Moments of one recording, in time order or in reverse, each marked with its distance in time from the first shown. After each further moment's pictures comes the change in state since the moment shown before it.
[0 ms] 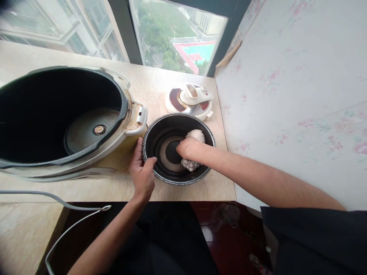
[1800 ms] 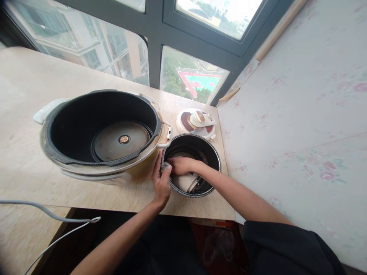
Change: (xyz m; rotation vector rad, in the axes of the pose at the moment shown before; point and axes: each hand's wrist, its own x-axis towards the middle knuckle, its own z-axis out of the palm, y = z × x) left_hand -0.001 -0.017 0.012 -0.295 0.014 0.140; right_hand 0.005 -0.043 -0.002 -0.200 -0.202 -0.350
